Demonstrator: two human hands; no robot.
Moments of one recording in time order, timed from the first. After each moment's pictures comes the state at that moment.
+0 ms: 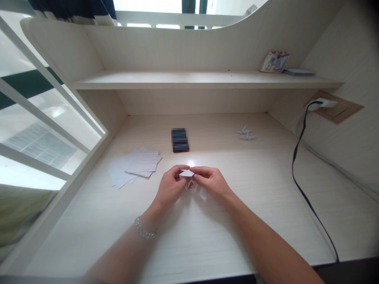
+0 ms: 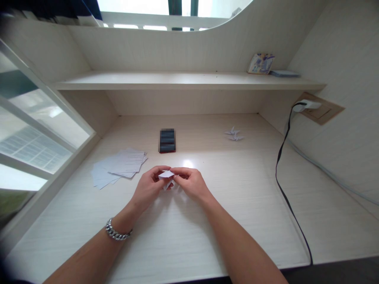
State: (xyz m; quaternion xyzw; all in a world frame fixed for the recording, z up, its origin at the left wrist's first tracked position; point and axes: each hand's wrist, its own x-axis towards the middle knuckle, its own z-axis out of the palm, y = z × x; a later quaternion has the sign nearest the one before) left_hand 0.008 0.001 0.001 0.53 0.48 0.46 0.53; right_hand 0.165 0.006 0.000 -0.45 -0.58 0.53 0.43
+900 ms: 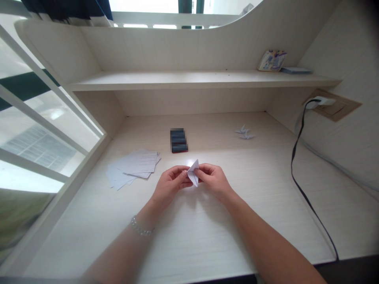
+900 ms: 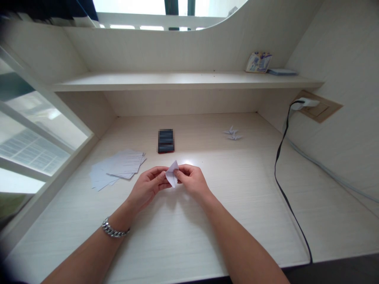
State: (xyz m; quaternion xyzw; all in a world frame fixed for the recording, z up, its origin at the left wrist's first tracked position) left_hand 0.004 0.002 0.006 0.41 0.38 0.46 0.69; right_hand 0.168 0.009 0.000 -0.45 -0.54 0.54 0.46
